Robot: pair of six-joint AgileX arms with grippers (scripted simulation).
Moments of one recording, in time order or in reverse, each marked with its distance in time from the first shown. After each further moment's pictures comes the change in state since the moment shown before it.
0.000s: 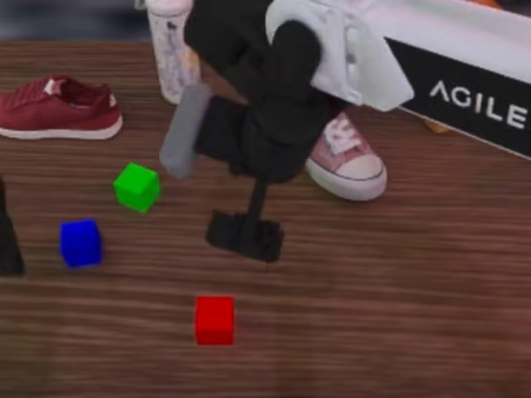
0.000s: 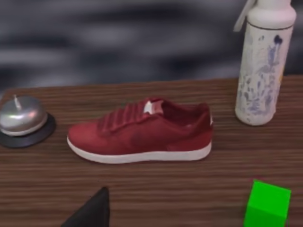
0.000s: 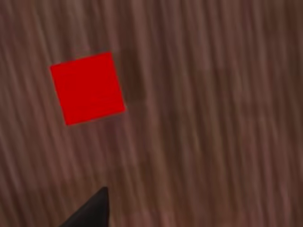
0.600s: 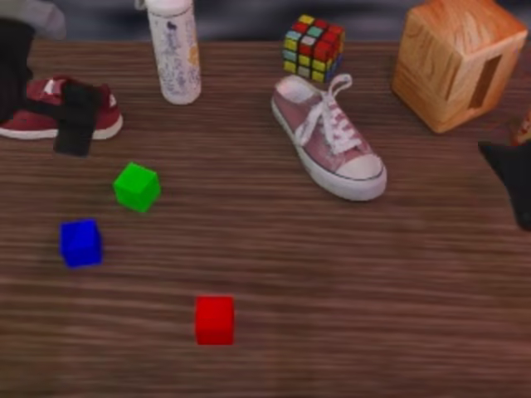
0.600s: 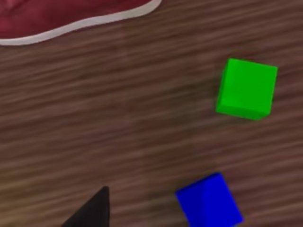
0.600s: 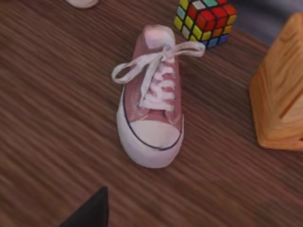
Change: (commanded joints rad) left arm -0.105 1.103 0.875 -0.557 0.005 0.106; right arm -0.453 -1.115 -0.972 0.582 -0.034 0.283
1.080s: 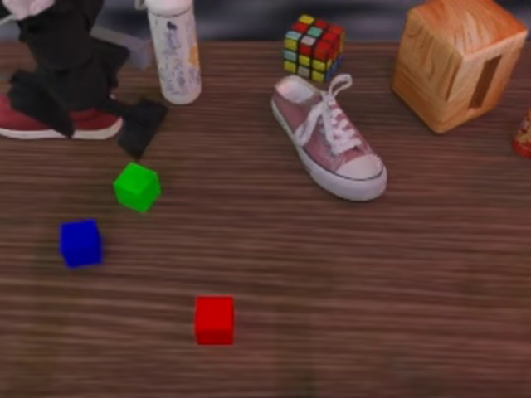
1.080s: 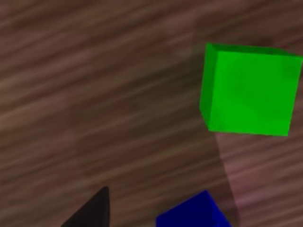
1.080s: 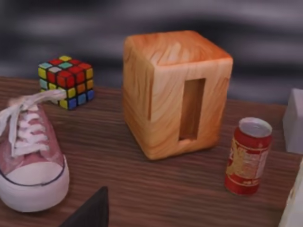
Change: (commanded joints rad) left arm -0.063 0.660 0.567 -0.353 -0.001 0.068; right arm -0.279 -0.726 -0.713 0.398 0.037 0.173
